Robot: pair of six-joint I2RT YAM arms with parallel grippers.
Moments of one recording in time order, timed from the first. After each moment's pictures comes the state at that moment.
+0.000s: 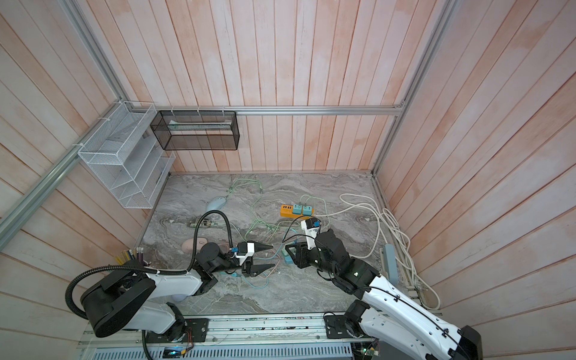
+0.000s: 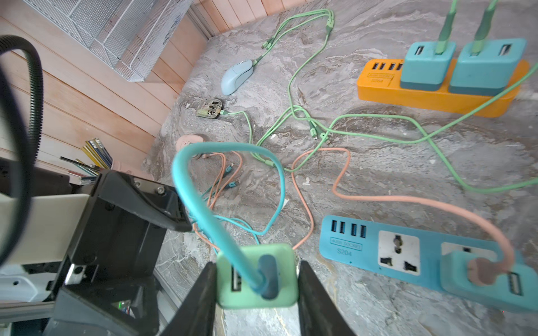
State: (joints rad) left arm -0.77 1.44 0.35 1.17 0.70 0.09; right arm 0.80 0.81 0.63 -0.33 -0.09 0.63
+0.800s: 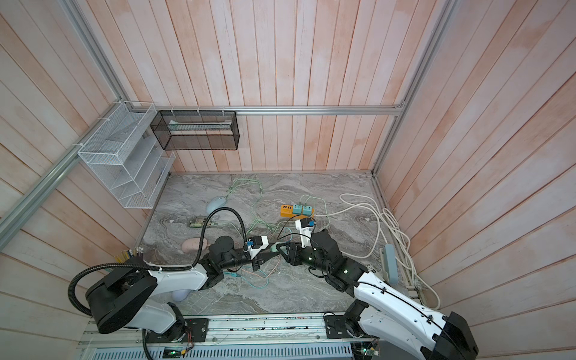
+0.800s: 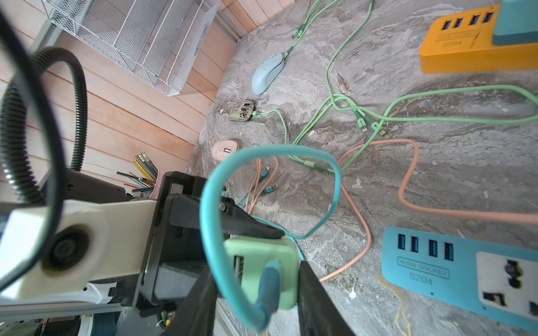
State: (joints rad) left arm -0.80 1.48 0.47 0.89 0.50 0.19; right arm 0.80 0.88 0.56 -0.09 -0.21 0.78
